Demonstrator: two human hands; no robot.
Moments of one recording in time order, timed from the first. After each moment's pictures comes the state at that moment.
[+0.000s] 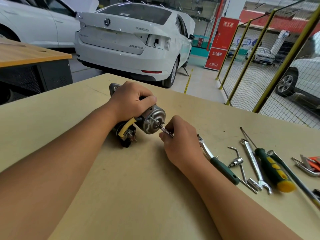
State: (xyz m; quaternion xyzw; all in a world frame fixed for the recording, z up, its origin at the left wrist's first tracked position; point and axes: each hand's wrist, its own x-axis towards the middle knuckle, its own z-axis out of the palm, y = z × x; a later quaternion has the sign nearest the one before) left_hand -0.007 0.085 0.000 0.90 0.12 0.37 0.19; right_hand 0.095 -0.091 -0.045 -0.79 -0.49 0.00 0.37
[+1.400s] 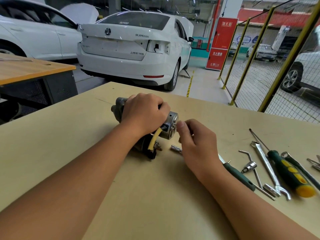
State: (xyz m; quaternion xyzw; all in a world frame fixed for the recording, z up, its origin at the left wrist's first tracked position) left_hand 0.014 0.054 -0.001 0.88 0.27 0.39 0.08; right_hand 0.102 -0.095 -0.048 -0.70 -0.46 -0.04 0.54
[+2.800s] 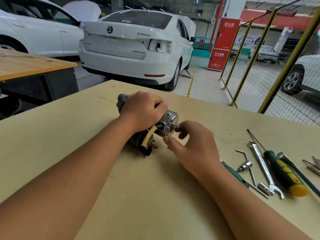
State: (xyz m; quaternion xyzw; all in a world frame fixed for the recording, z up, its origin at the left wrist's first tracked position) left_hand 0.010 0.070 -0.006 0.89 0.19 0.39 0.11; right_hand 0.098 -0.108 -0.039 -0.76 -0.51 -0.07 0.39
